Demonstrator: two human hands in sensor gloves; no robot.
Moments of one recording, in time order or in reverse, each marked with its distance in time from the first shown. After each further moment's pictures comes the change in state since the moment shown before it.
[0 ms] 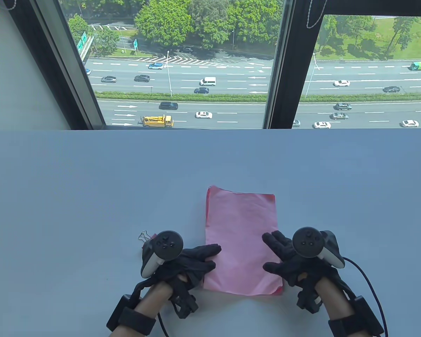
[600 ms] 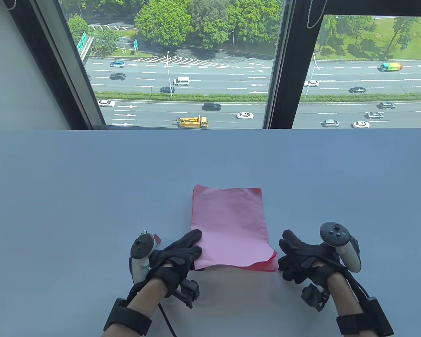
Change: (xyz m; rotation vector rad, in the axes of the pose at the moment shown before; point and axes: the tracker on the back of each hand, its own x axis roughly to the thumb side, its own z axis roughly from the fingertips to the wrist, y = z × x) left_hand -0.033 0.007 0.008 0.141 0.157 0.713; right_hand -0.041 0.000 0.004 0.144 0.217 -0.605
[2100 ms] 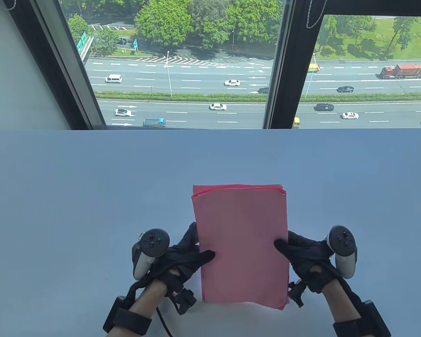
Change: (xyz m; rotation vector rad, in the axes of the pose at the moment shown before) left_hand 0.027 -0.013 0.003 -0.130 -0.185 -0.534; right_hand 0.050 0.016 0.026 -0.198 -0.519 -0.086
